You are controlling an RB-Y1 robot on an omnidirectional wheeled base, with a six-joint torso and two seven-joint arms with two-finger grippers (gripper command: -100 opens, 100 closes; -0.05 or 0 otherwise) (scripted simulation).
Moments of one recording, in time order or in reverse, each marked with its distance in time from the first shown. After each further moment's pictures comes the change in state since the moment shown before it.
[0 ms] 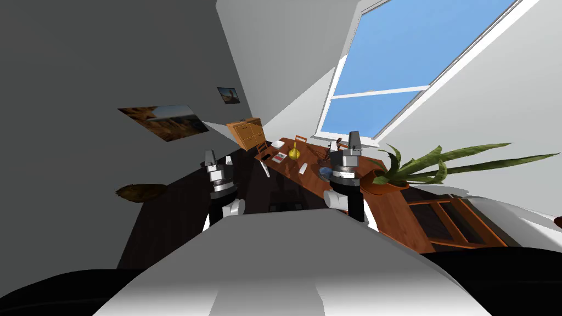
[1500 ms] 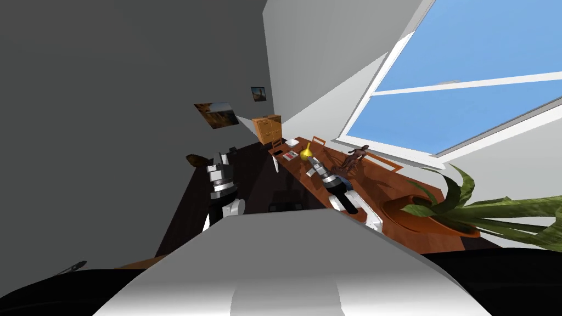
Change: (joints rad) left arm 0.000 0.000 0.000 0.000 0.000 0.000 0.000; right arm -0.028 -0.414 0.063 0.274 0.358 0.040 0.053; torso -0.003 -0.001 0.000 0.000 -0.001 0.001
